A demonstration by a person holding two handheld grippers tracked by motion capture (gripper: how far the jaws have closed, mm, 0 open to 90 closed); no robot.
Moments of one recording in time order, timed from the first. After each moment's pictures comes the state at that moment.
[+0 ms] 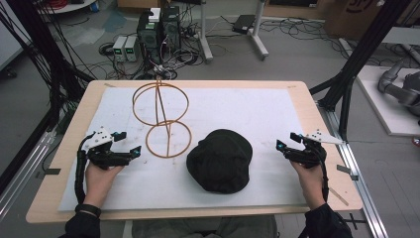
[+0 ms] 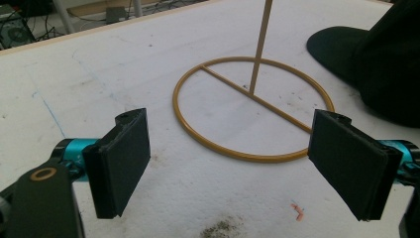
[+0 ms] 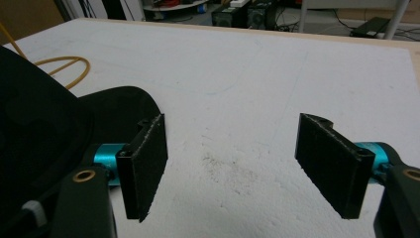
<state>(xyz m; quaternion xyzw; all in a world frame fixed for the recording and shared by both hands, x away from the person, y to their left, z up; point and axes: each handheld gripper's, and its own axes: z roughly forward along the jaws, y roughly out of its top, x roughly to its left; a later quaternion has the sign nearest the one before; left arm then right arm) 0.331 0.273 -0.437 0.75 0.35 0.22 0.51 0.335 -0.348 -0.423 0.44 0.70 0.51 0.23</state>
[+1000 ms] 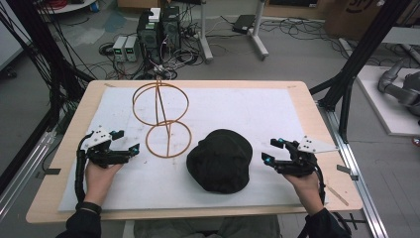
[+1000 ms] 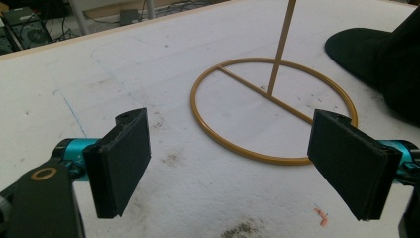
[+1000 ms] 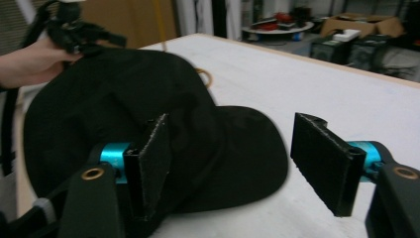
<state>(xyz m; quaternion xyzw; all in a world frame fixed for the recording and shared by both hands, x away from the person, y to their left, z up) 0.335 0.277 -0.440 0.74 0.37 0.24 0.50 0.307 -0.310 -0.408 0.27 0.75 0.58 0.15</state>
